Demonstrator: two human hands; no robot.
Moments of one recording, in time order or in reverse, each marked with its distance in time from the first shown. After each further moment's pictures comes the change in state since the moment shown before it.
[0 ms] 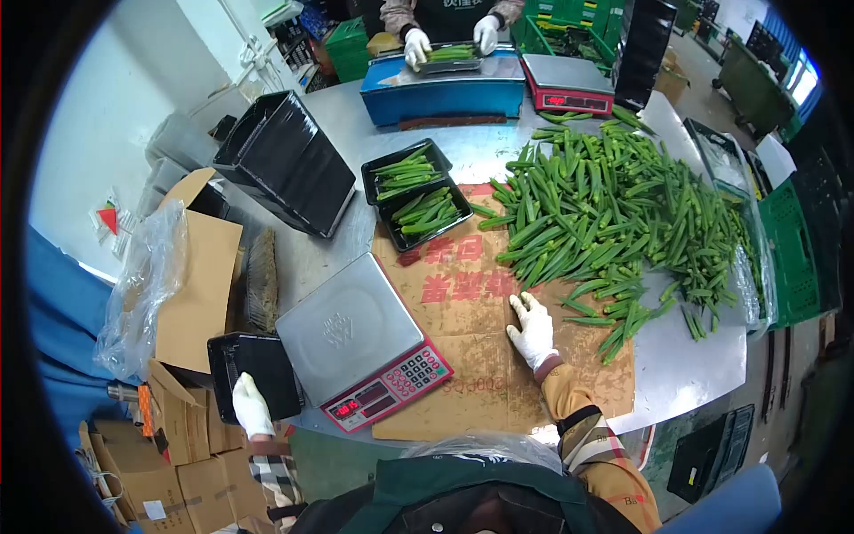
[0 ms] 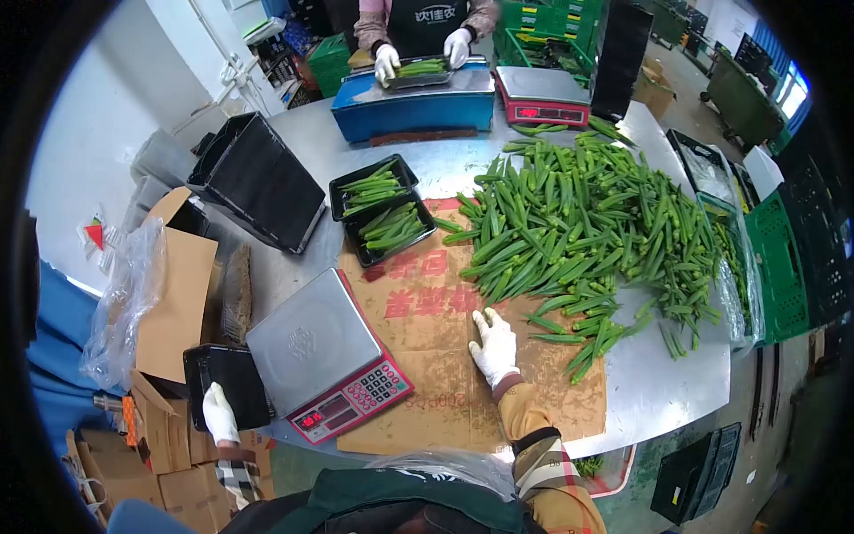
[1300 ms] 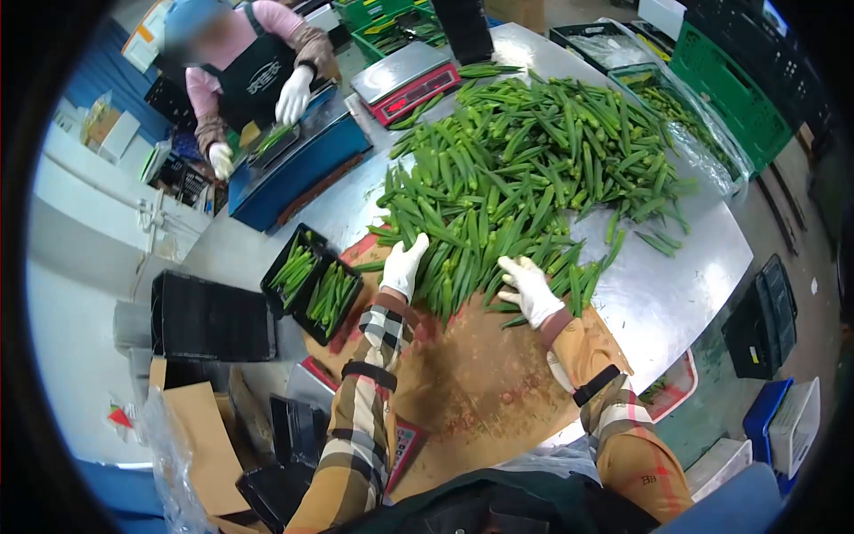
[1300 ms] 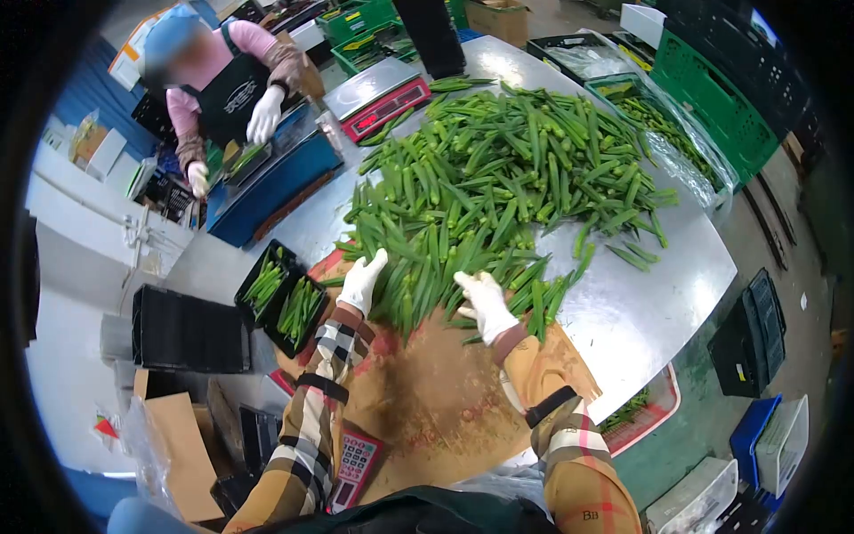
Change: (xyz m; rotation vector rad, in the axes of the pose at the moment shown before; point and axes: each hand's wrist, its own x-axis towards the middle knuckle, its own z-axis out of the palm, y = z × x) left_hand -0.091 0.521 0.373 -0.730 -1.227 0.322; right_hand 0.057 0.113 -0.095 1.466 0.277 0.839
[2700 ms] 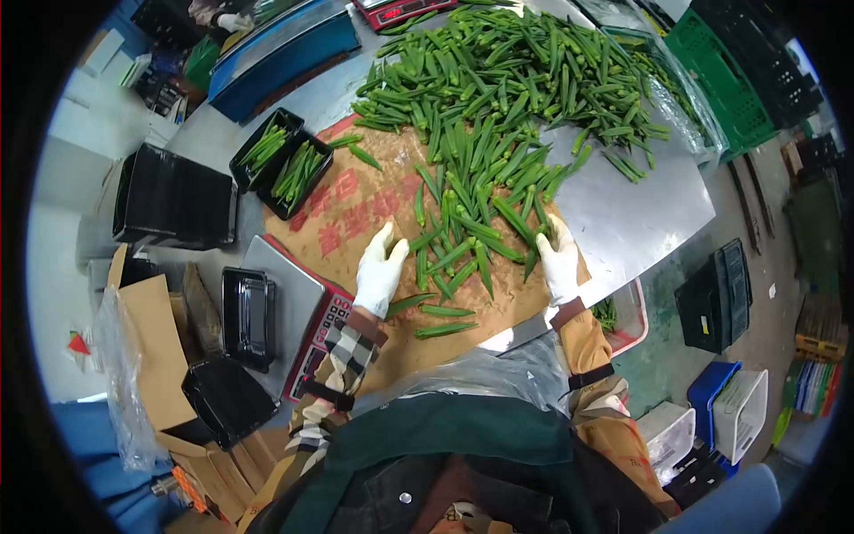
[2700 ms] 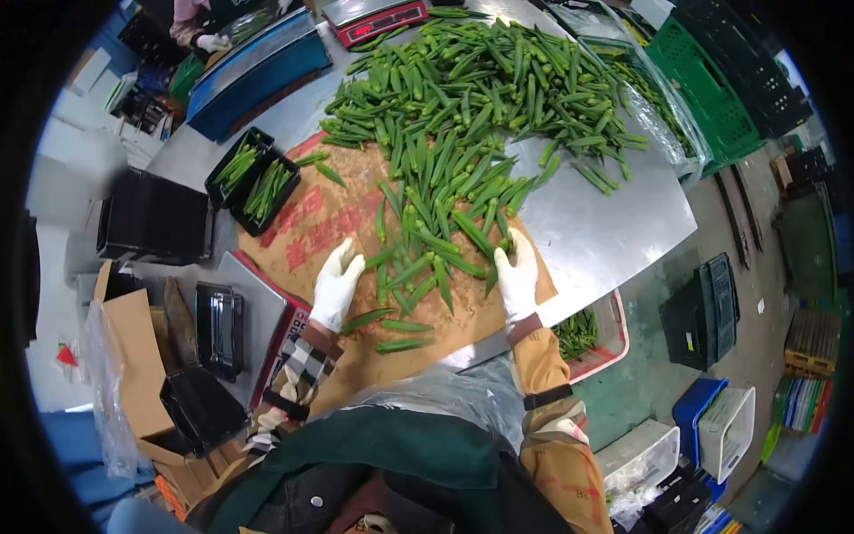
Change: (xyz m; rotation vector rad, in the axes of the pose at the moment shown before) left_hand -0.260 -0.083 0.013 0.016 0.083 0.156; right_hand -0.127 0.100 -0.143 -0.502 0.311 -0.745
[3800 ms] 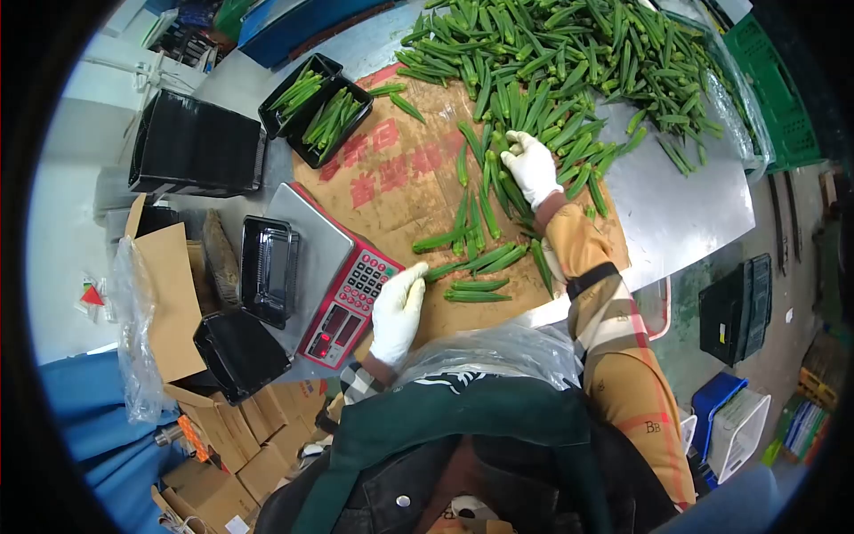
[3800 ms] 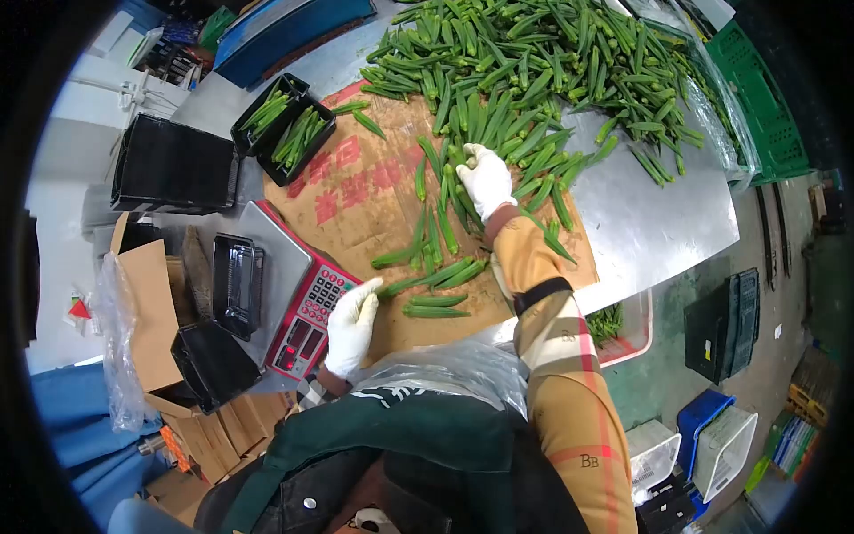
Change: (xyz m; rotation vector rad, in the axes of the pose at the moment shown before) left_hand -0.141 0.041 -0.032 0.380 0.102 0.097; right_hand 0.074 -0.050 0.146 -0.355 -0.369 -0.051
